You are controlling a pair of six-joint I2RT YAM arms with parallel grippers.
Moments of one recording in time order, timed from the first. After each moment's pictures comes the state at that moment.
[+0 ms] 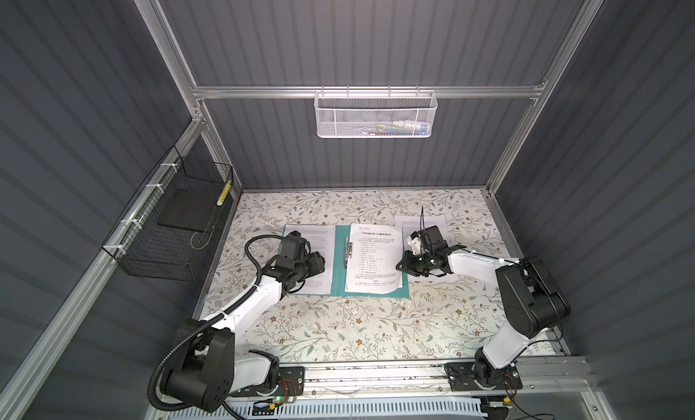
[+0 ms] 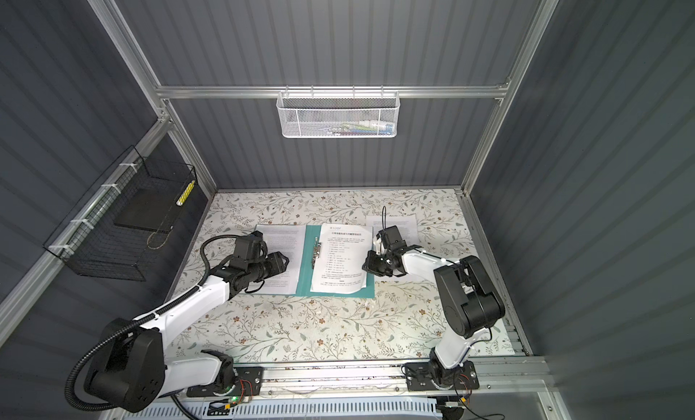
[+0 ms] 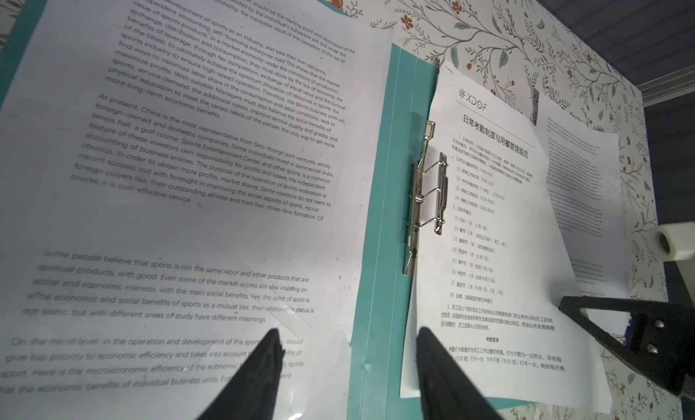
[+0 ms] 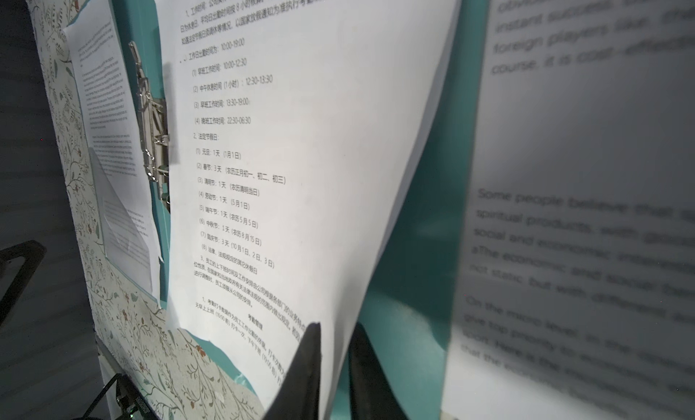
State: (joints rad) left arm -0.35 1.28 0.71 -0.24 0.10 -0.58; right arm 0.38 1.70 0.90 -0.22 -0.40 0.57
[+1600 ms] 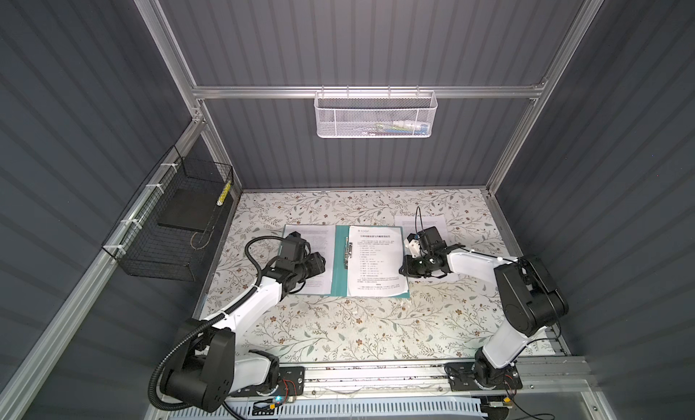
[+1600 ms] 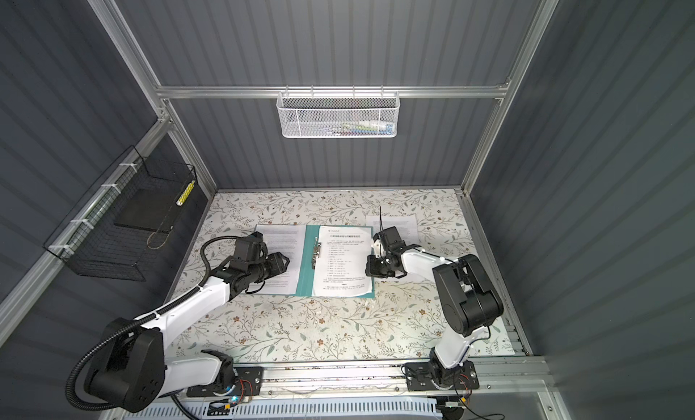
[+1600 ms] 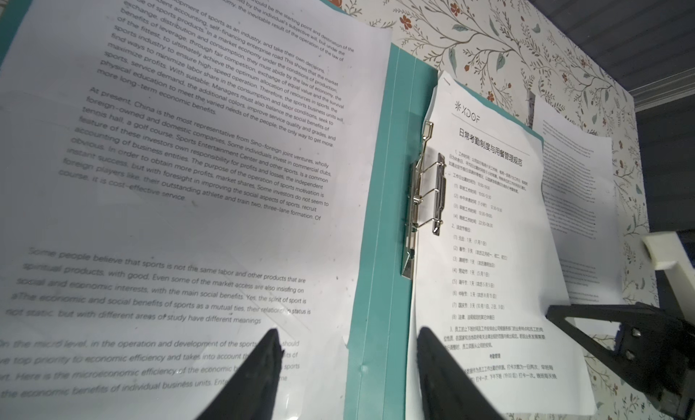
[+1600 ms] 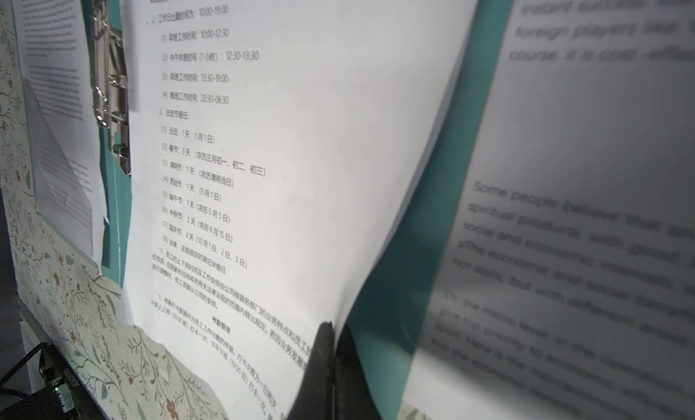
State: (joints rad) left arm -0.35 1.28 0.69 -0.22 0.11 -0.60; right arm 0.38 1.71 0.91 -0.30 -0.37 0.37
